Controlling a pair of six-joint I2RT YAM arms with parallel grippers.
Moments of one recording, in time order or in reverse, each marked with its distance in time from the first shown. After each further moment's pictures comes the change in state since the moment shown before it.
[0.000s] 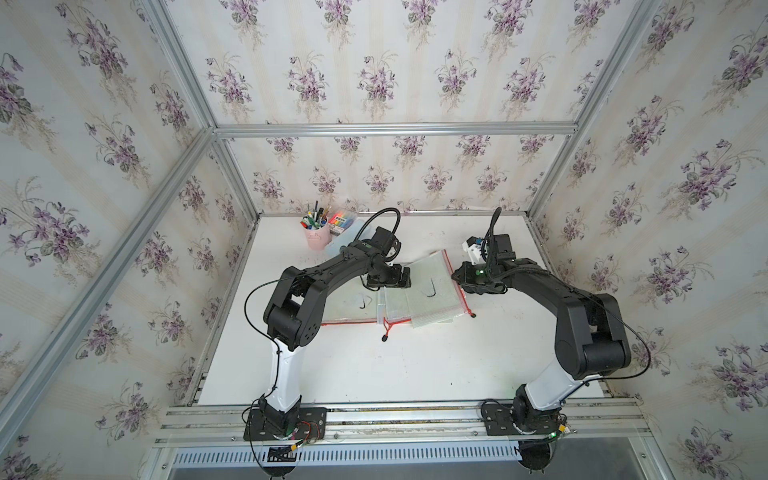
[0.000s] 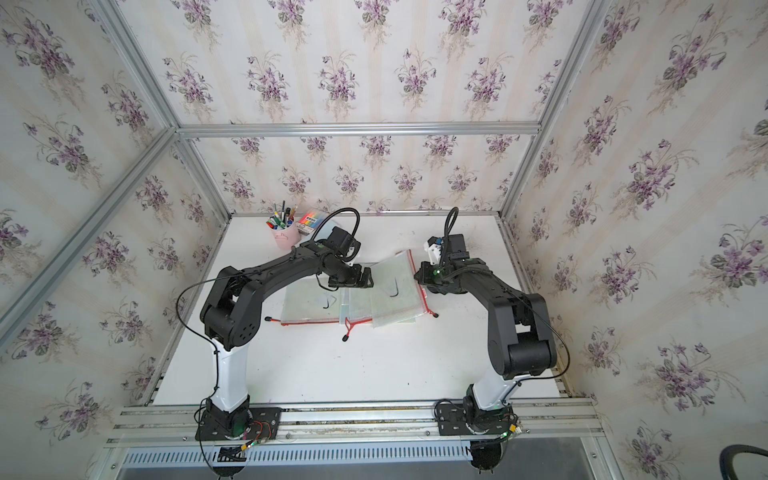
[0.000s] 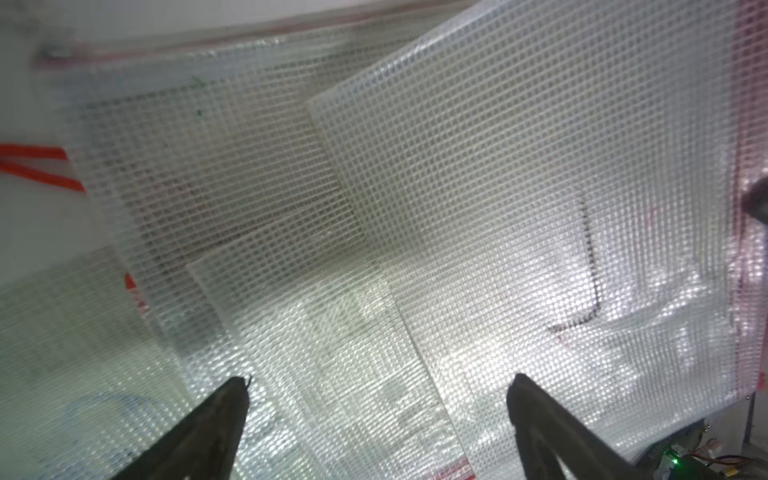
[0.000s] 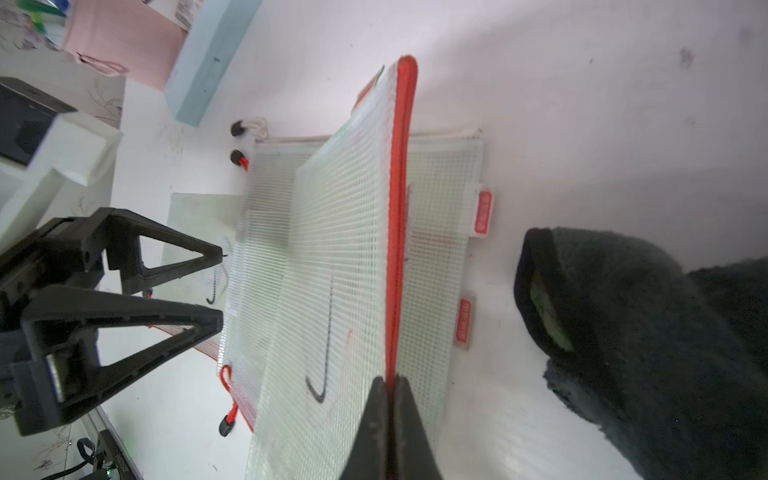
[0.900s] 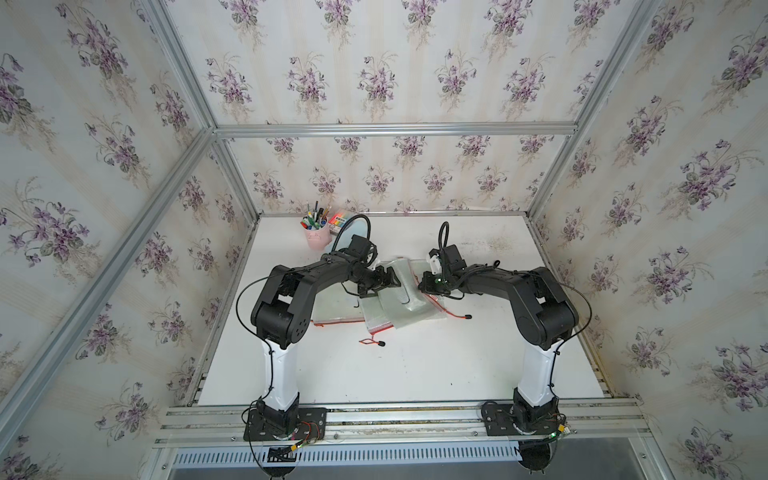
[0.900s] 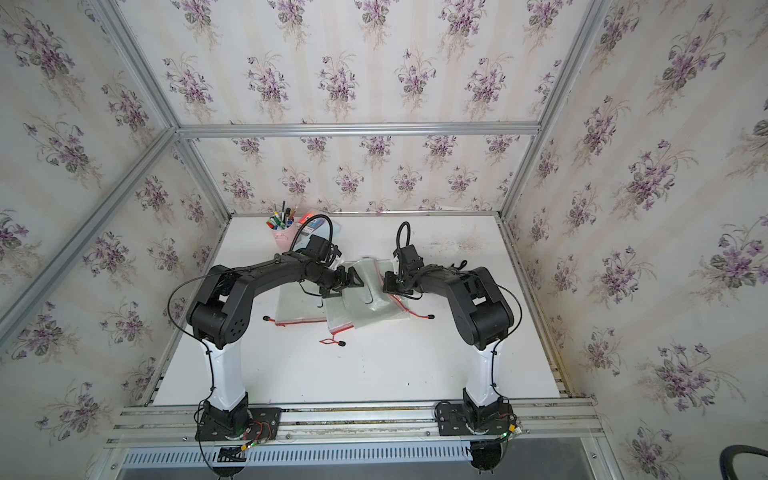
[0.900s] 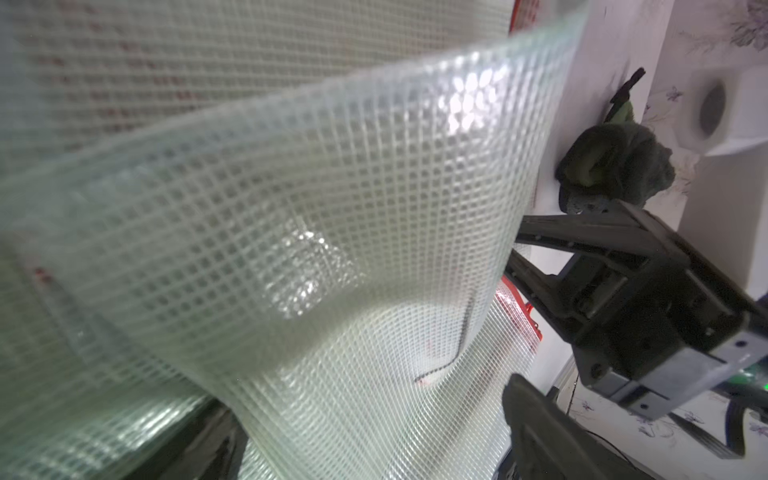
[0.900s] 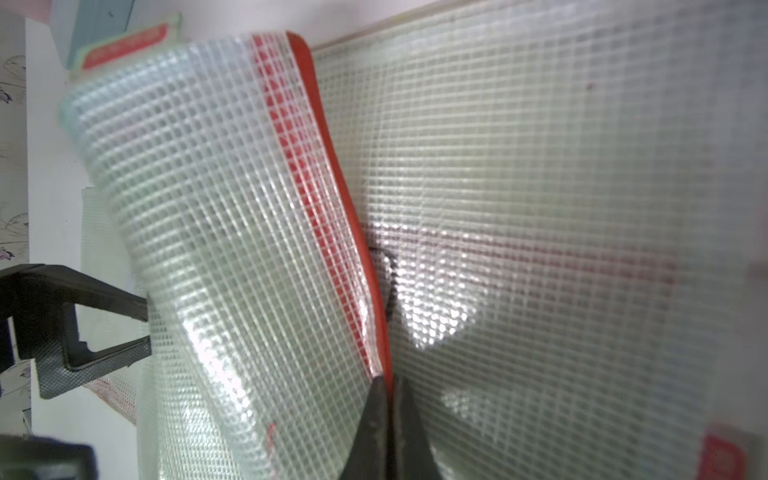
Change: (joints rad) left arm 0.158 -0.051 -0.253 0.225 0.246 -0.172; right arm 0.311 0.305 0.098 0.240 0.161 0.260
